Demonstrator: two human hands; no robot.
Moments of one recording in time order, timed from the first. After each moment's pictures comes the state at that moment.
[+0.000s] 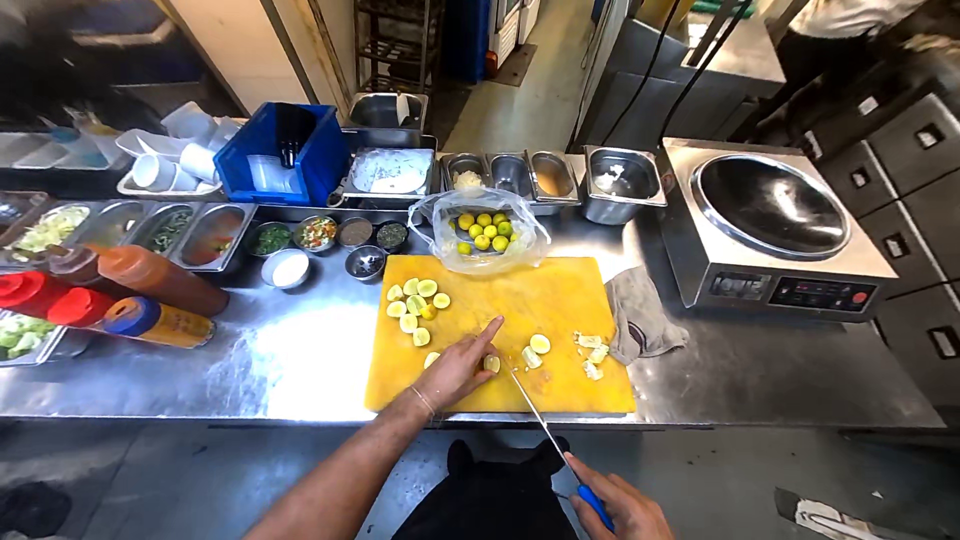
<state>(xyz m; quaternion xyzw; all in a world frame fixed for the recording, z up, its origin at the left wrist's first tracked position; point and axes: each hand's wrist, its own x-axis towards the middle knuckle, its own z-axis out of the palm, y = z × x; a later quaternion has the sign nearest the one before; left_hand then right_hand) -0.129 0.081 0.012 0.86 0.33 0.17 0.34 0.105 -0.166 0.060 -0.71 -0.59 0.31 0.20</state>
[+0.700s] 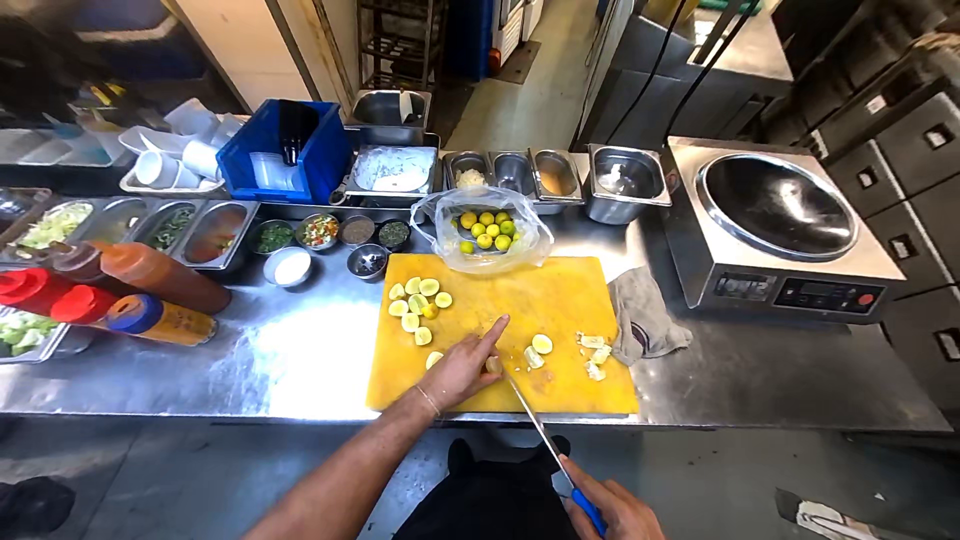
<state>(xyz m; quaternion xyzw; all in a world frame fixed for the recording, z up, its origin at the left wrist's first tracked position) -0.123 0.079 0.021 0.88 0.34 0.14 0.30 0.088 -0.161 0.082 -0.74 -0.58 0.32 0.12</state>
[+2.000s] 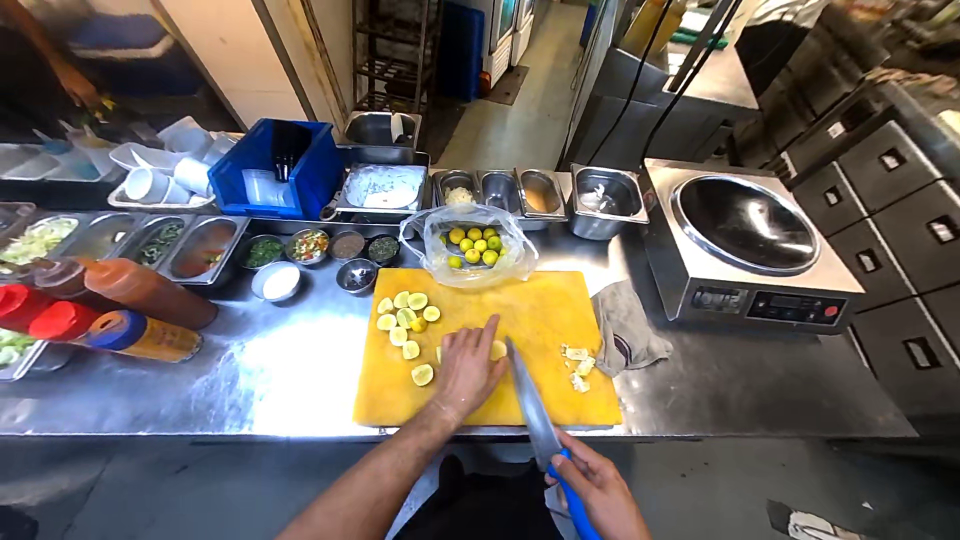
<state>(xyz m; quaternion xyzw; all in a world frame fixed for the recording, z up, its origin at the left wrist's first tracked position) -0.078 0.074 0.030 0.84 0.48 0.20 0.13 0.107 -0.118 0.040 -0.65 -0.37 0.54 0.39</state>
